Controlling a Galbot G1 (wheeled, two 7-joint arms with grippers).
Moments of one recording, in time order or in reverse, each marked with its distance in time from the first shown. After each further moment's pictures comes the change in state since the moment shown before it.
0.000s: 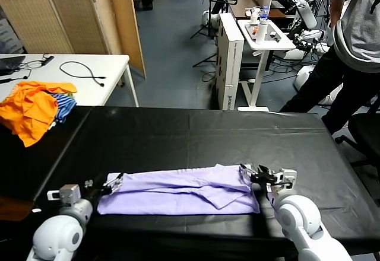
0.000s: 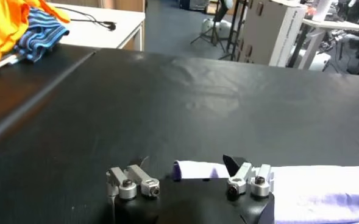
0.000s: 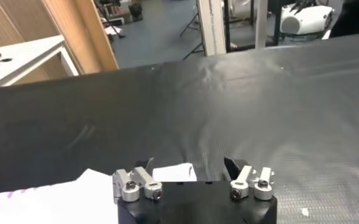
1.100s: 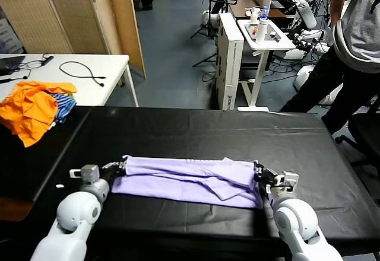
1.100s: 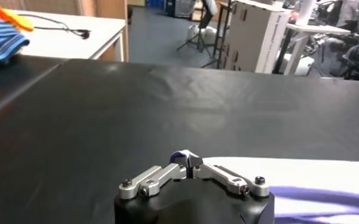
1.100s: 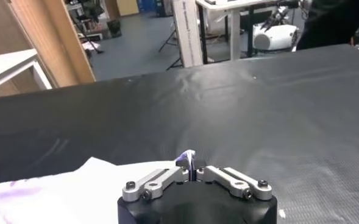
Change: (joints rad) left arm -0.222 0.022 0.138 0.157 0.026 -0.026 0.018; right arm -0.023 0.034 0.064 0.044 -0.097 0.002 -0.077
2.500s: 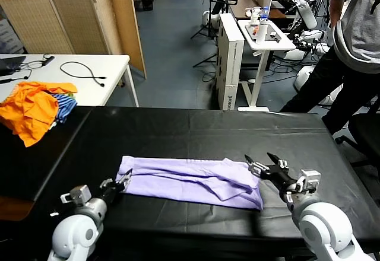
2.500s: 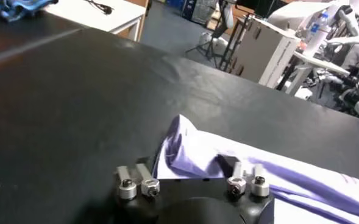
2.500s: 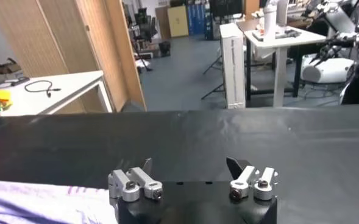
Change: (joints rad) left arm 0.165 -0.155 -0.107 -0.081 -0.144 -0.031 -0.016; right arm -0.107 -0.098 0.105 0.204 0.028 0.035 -0.060
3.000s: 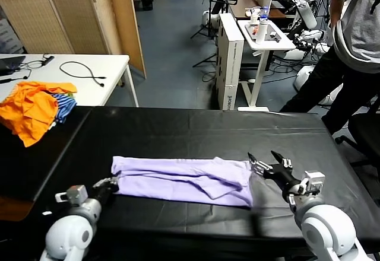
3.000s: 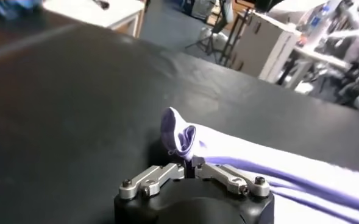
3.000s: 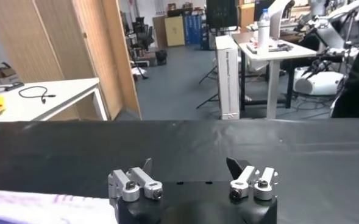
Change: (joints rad) left arm 0.048 0.130 -0.064 -0.040 0.169 -0.036 0.008; right arm -0.110 0.022 0.011 0.063 -0.043 0.043 -0.026
